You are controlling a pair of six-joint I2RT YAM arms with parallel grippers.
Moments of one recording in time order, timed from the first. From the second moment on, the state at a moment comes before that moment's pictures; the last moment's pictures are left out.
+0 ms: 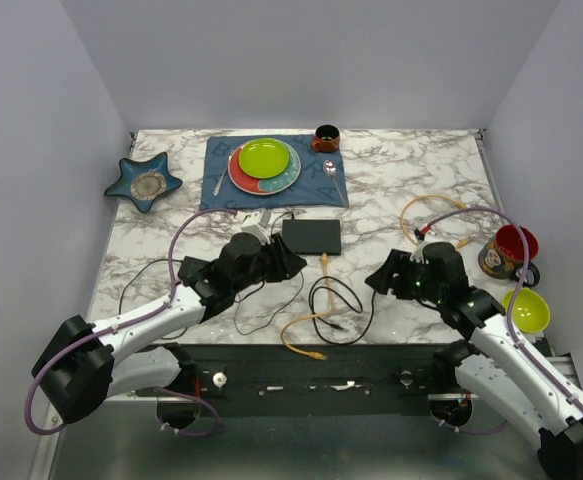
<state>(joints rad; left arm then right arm) -0.78 1.11 0.56 0.15 0.02 -0.83 0.42 0.71 0.47 -0.40 -0.14 0.61</state>
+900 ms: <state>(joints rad) -0.86 1.03 0.47 0.12 -0.05 -0.90 0.87 1.05 0.82 -0.78 0.35 0.63</state>
